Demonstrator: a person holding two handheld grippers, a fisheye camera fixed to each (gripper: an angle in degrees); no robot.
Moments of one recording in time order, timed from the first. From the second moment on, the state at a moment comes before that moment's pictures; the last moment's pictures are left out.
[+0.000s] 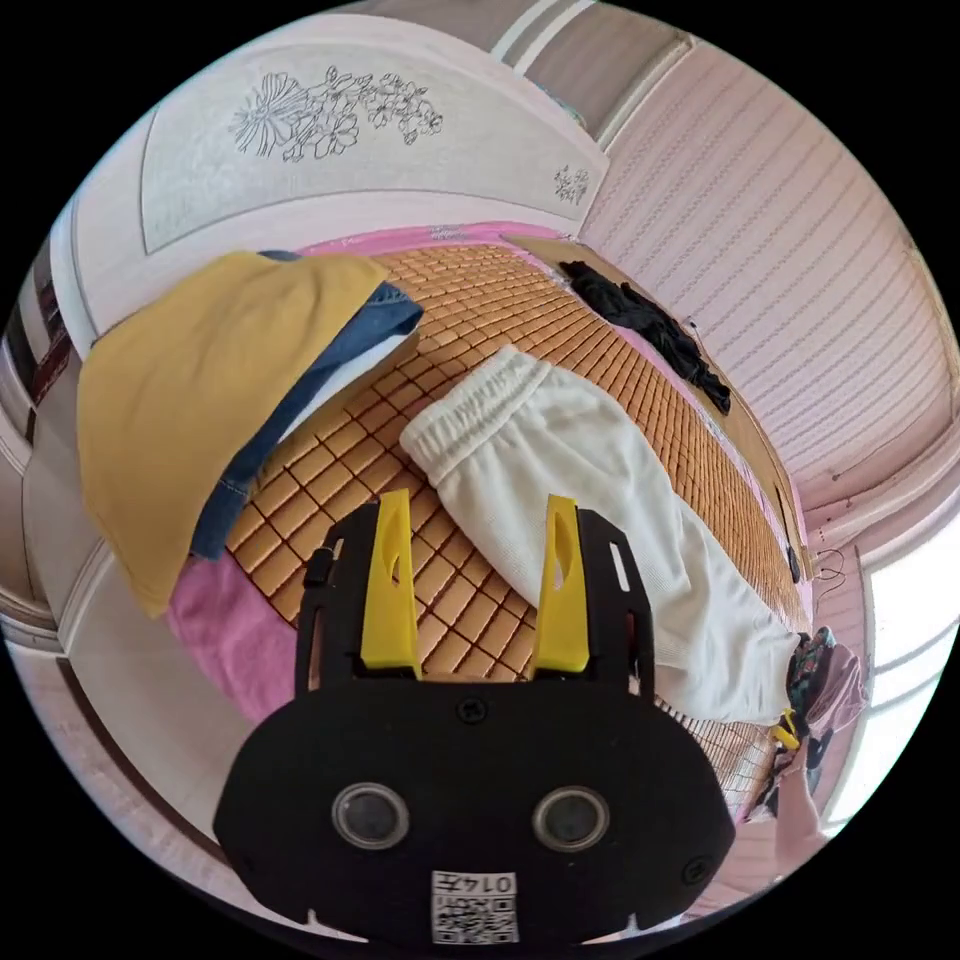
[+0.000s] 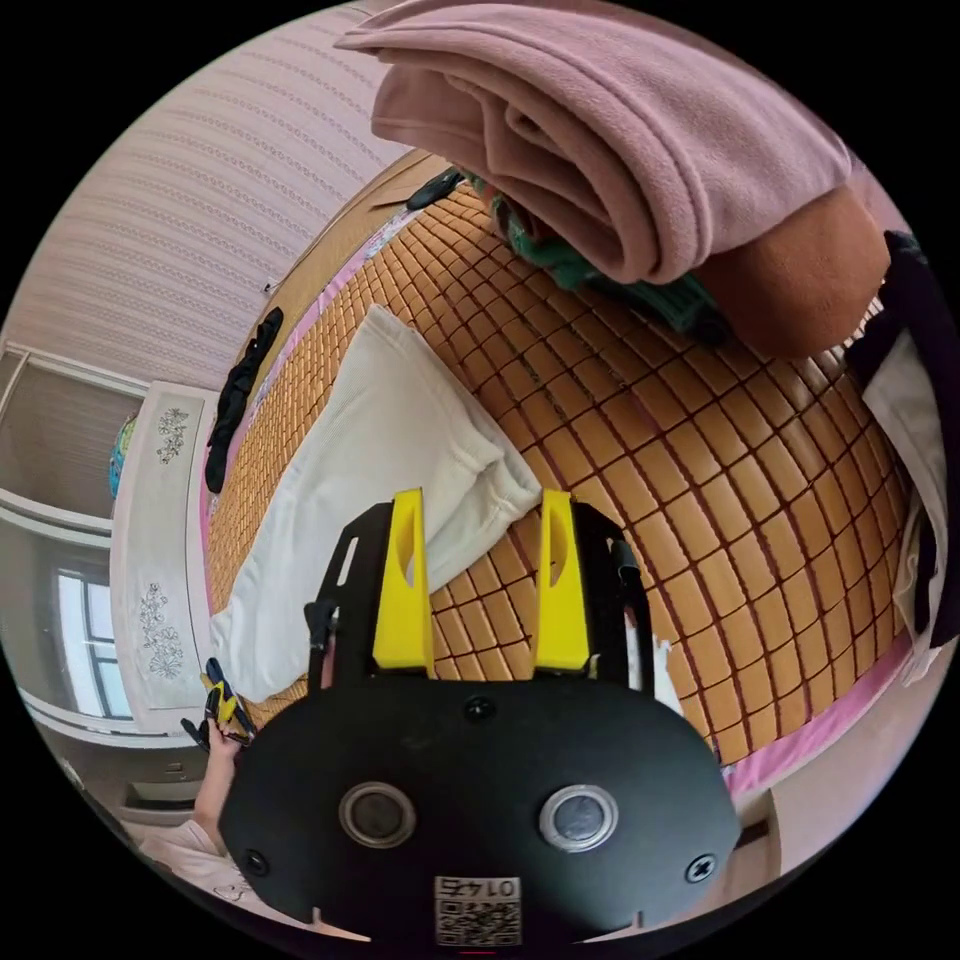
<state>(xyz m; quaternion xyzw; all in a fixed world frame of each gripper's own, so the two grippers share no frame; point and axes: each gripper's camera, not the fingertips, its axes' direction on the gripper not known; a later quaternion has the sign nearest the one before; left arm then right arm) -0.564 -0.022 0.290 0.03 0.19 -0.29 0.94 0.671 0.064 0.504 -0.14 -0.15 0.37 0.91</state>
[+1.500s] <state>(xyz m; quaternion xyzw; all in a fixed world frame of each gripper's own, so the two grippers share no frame) -0.396 0.201 0.229 -0.14 0.08 0.16 0.97 0.268 0.071 0.493 -0.16 -0.22 -0.36 0.89</state>
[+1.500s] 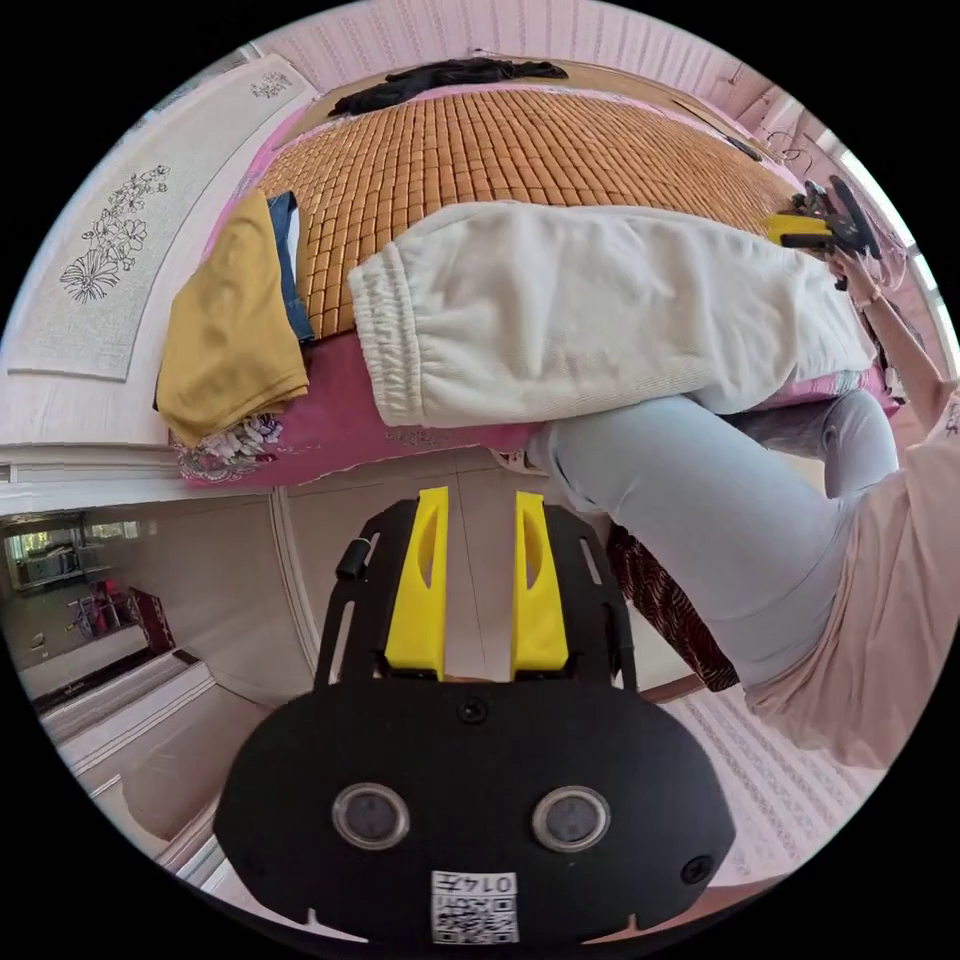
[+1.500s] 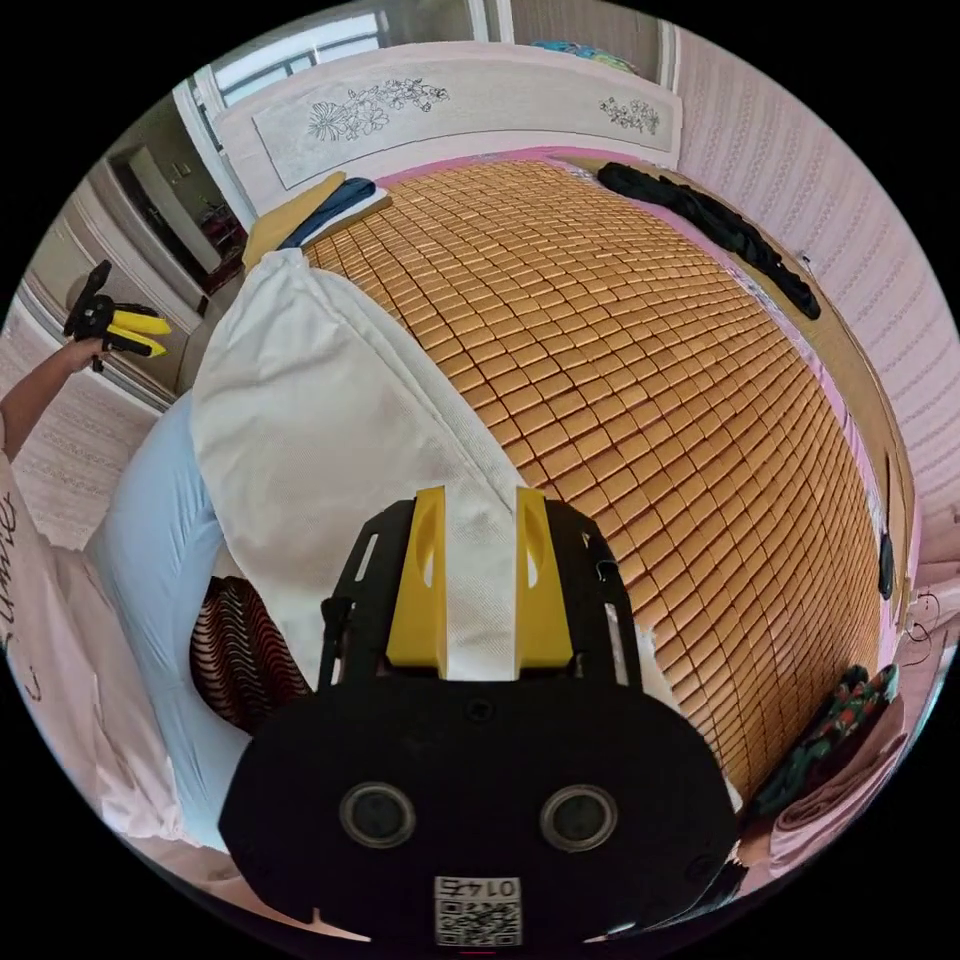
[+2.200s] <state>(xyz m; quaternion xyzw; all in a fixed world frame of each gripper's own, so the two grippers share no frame) -0.190 0.035 0.363 -0.14 -0.01 0.42 0.90 0.252 0.074 0.535 -0.23 -0.21 -0.36 0.88</state>
